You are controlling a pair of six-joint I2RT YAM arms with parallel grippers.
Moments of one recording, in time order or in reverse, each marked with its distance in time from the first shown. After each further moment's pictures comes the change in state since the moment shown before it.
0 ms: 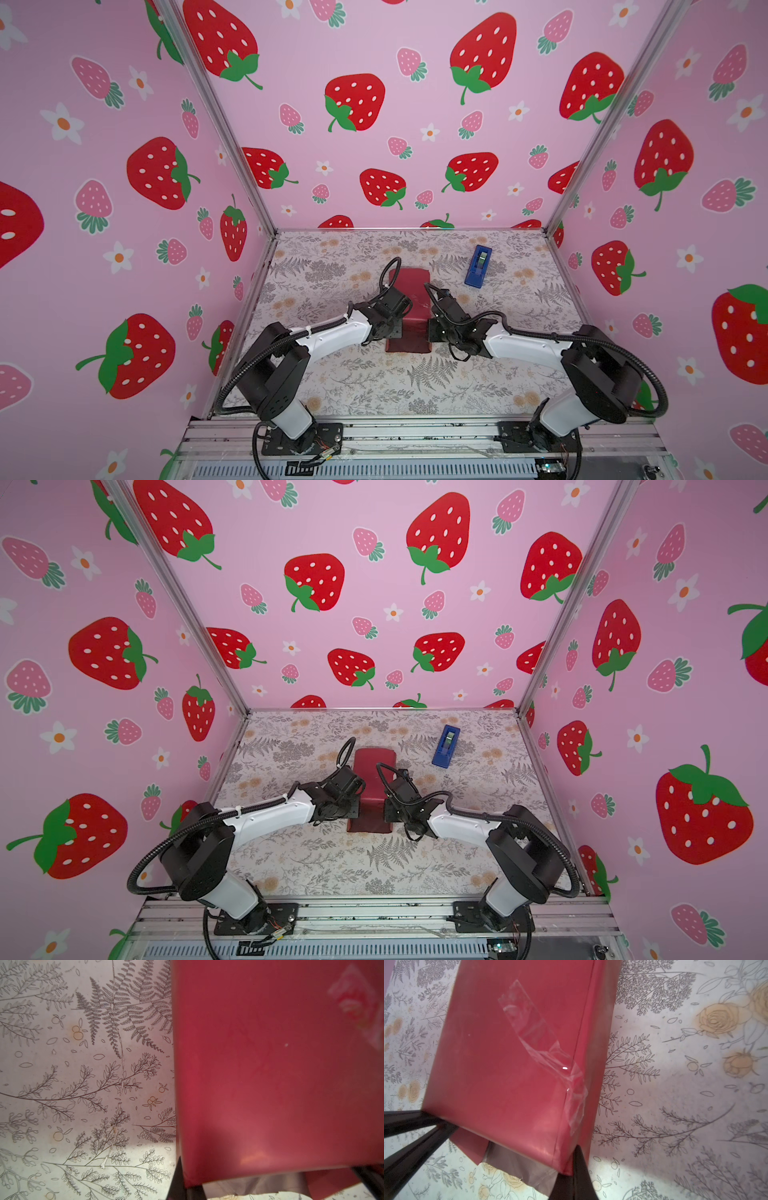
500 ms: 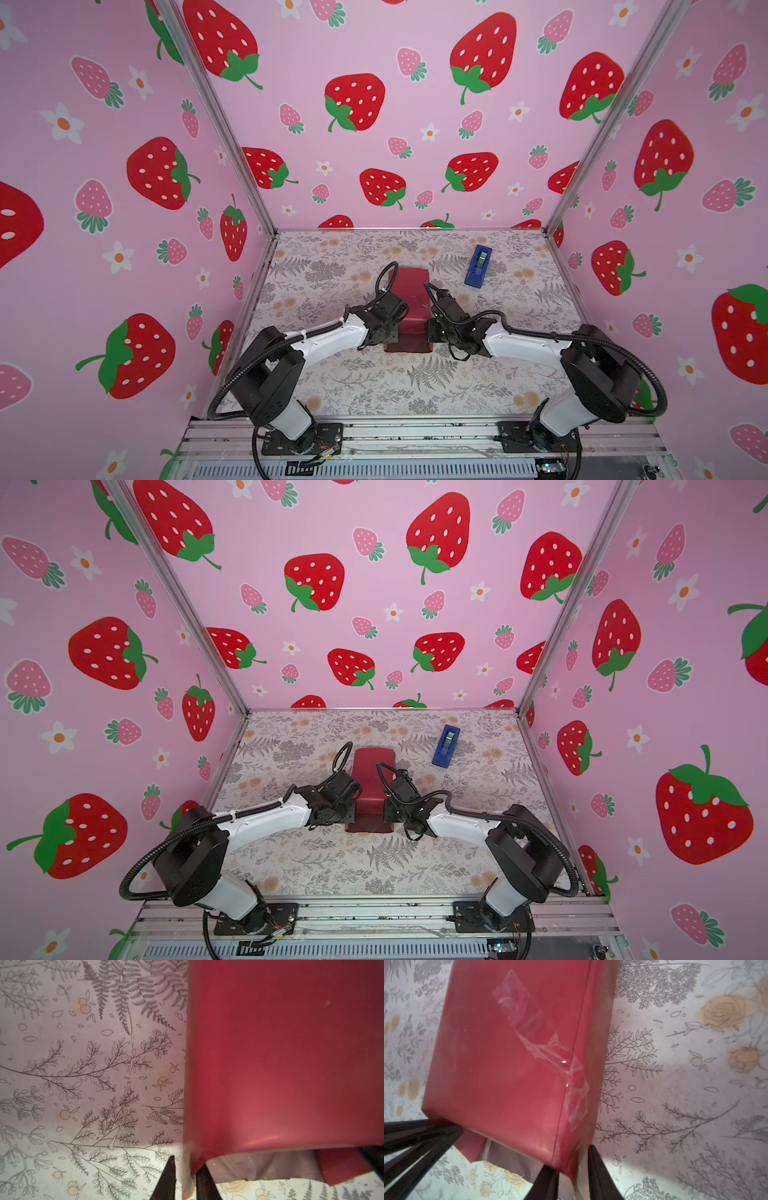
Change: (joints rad) left arm -0.001 -0.045 -0.063 -0.030 0.016 -0.032; right arm 0.000 0.005 -0.003 -0.006 -0.035 0.014
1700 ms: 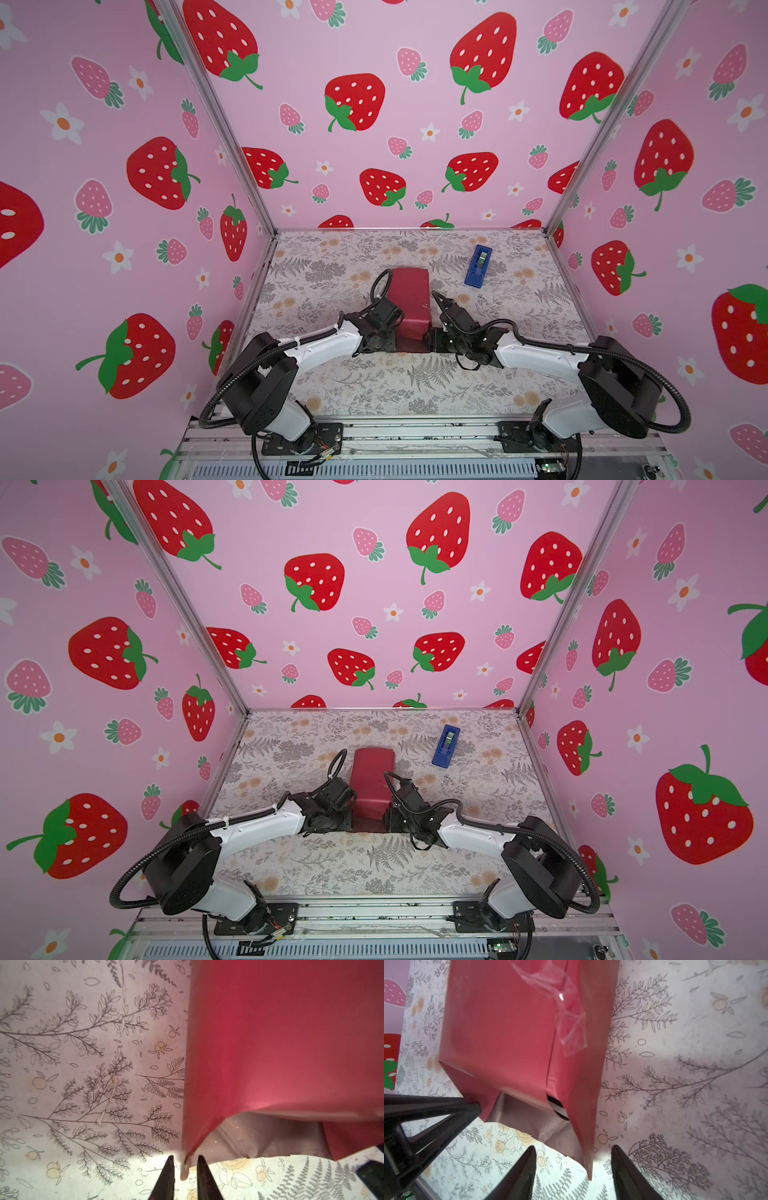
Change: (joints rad) left arm 0.013 -0.053 -0.068 0.021 0.083 -0.040; right arm 0.007 -0.105 -0.098 0.003 -0.098 0.038
